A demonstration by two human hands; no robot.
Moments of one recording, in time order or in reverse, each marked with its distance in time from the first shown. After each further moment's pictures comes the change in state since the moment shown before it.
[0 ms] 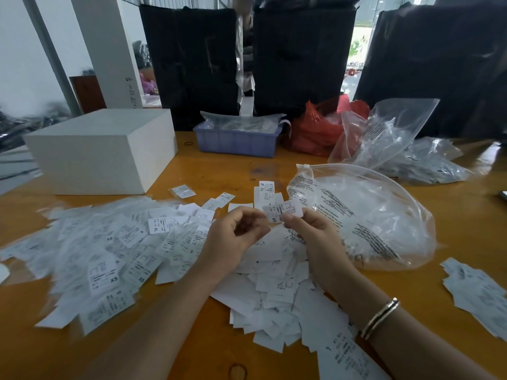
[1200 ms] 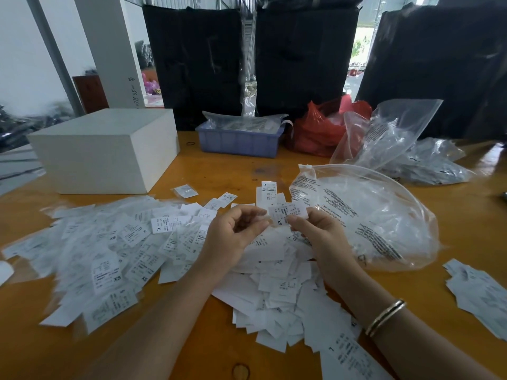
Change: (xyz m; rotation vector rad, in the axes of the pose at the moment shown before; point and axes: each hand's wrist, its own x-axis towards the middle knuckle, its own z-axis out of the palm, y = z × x) left_hand 0.002 -0.003 -0.002 -0.097 0.059 -0.038; right_hand 0.004 0.002 -0.008 -0.178 0.011 -0.053
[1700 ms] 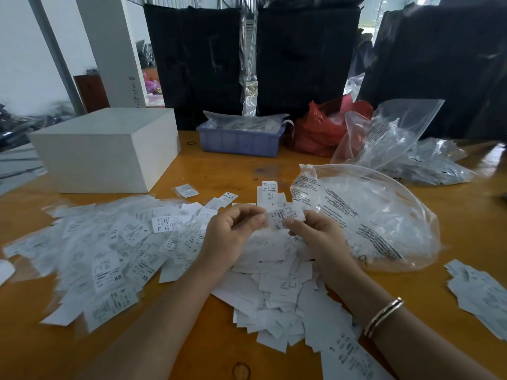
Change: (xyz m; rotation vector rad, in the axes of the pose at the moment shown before) left_hand 0.001 0.001 -0.001 -0.028 0.035 0.025; right_hand -0.001 -0.001 0.003 -0.001 -0.028 0.026
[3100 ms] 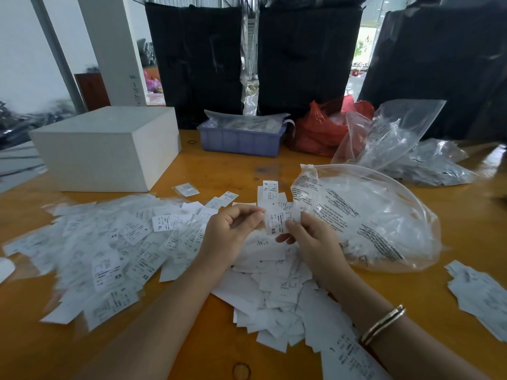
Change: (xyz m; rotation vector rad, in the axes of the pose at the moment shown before) left_hand 0.002 -0.004 -0.002 -0.032 0.019 -0.019; right_hand 0.003 0.012 0.005 -0.435 0.040 -0.092
